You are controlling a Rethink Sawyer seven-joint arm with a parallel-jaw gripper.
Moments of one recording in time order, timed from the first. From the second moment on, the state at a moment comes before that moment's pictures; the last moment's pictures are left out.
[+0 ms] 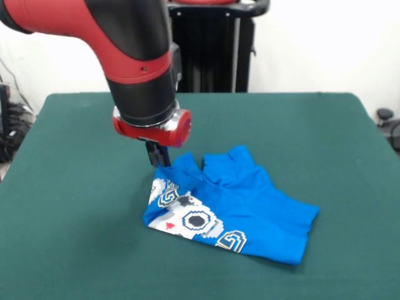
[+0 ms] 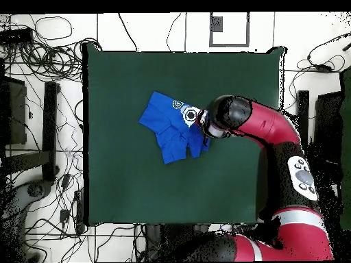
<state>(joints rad) -0.39 -0.44 0.07 1.33 -0.04 0.87 1.83</state>
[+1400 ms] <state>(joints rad) -0.55 -0.36 0.17 1.17 -0.19 1.01 1.83</state>
